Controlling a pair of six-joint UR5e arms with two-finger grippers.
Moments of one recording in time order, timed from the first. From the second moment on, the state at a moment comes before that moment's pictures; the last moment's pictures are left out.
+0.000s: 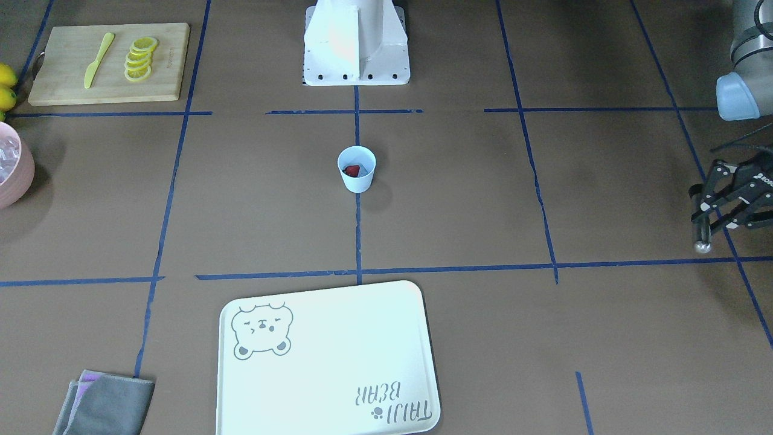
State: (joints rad) left arm -1.30 -1.75 -1.54 -2.34 -2.45 -0.07; right arm 1.71 -1.74 1.74 -1.77 2.25 -0.47
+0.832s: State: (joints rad) left arm -1.06 -2.05 -1.56 -2.73 -2.43 -0.24; right arm 1.72 -1.74 1.73 -1.77 2.25 -0.47
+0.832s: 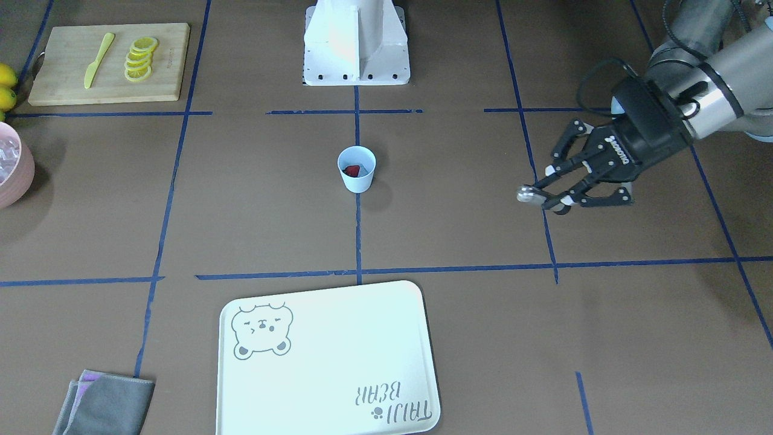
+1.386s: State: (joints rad) left arm -0.60 -2.09 -1.54 -3.21 -1.87 -0.34; right arm 1.72 -1.74 1.73 -1.77 2.24 -0.47
